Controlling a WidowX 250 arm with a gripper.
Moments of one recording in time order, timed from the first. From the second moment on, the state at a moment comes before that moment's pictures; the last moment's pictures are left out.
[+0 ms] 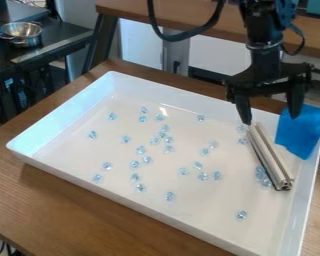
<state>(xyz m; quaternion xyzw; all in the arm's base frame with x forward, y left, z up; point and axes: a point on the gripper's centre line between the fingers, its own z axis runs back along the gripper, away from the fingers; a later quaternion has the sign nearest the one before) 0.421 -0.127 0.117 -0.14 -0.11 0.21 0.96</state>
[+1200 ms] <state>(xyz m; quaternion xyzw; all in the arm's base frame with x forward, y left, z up) 0.423 -0.137 0.073 -0.10 -0.10 0.23 0.96</state>
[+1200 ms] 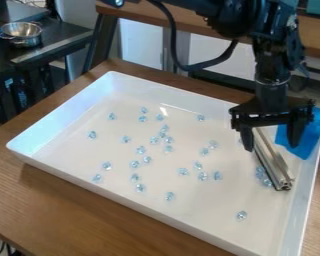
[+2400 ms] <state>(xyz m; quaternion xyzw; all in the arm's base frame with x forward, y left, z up) 0.415 -0.121 0.035 -0.08 -0.08 0.23 0.97</state>
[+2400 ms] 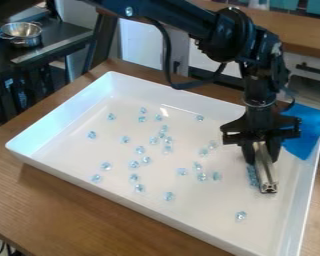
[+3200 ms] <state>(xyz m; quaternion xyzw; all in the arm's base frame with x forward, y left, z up) 0.384 -0.035 0.032 -0.13 -0.09 0.31 0.94</state>
